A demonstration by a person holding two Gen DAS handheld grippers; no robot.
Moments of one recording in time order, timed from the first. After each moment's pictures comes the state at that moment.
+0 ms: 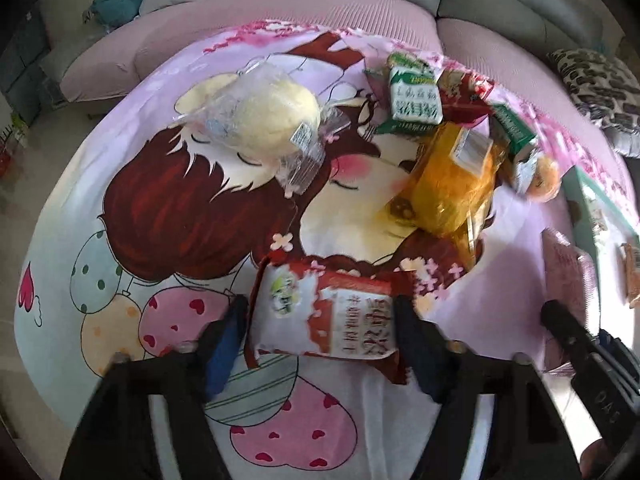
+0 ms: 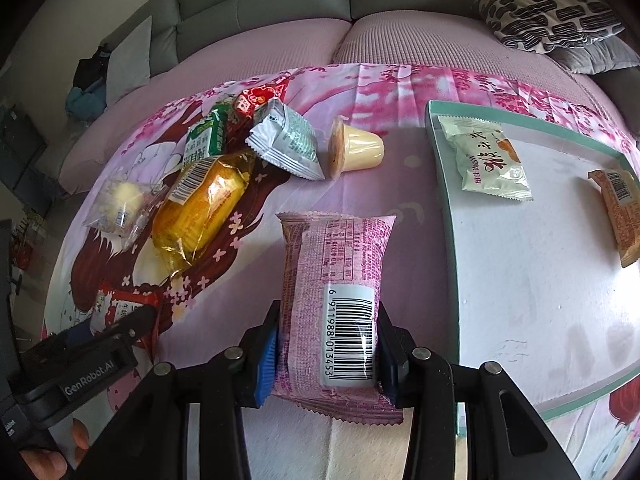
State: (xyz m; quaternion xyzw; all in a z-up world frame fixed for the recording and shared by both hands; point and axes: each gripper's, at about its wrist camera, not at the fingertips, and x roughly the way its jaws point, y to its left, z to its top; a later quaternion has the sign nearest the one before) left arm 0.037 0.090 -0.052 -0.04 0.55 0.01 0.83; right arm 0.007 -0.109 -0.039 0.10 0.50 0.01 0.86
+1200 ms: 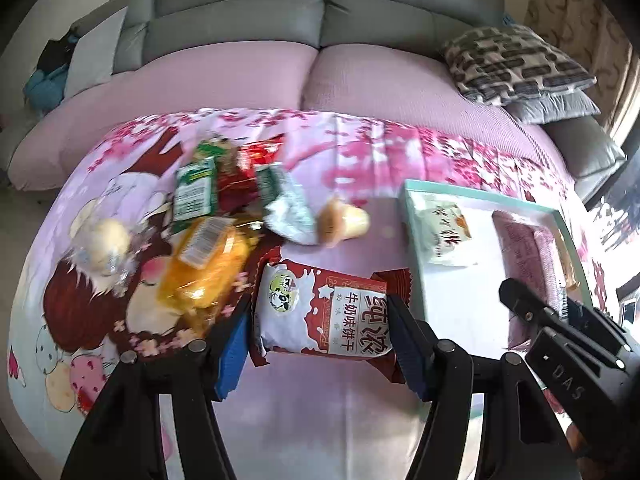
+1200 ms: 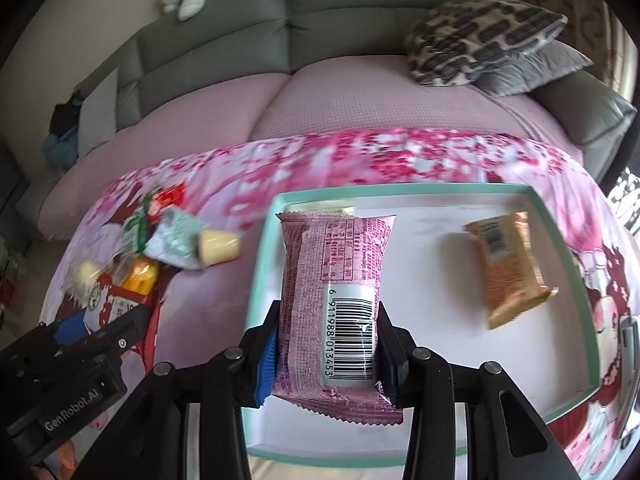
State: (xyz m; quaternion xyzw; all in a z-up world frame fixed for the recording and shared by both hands) left arm 0.044 -0.069 0.016 0.02 0.49 -0.11 0.87; right arm -0.006 -0.234 0.017 0.11 0.44 -0.07 0.89
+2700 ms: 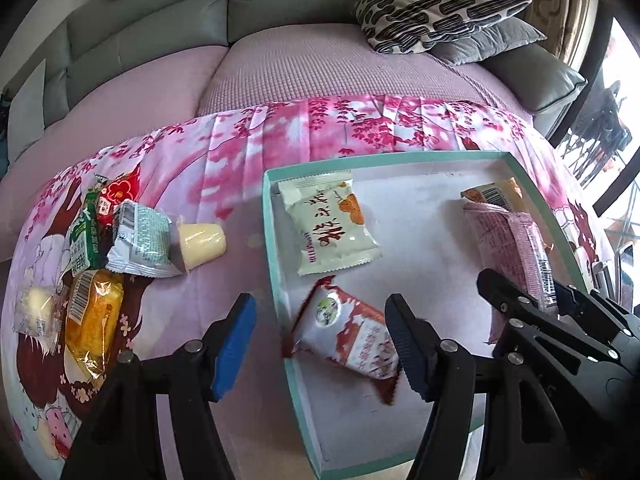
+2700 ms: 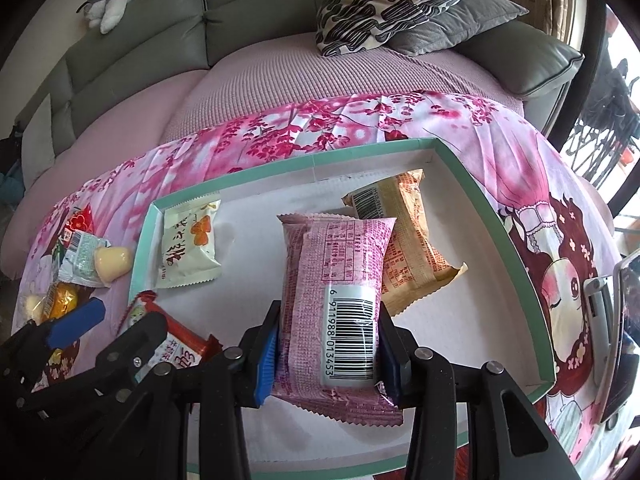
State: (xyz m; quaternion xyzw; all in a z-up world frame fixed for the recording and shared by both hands) left arm 0.043 -0.174 -0.001 0.10 0.50 -0.19 0.84; right arm -0.017 -0.311 -0.007 0.14 0.48 -0.16 0.85
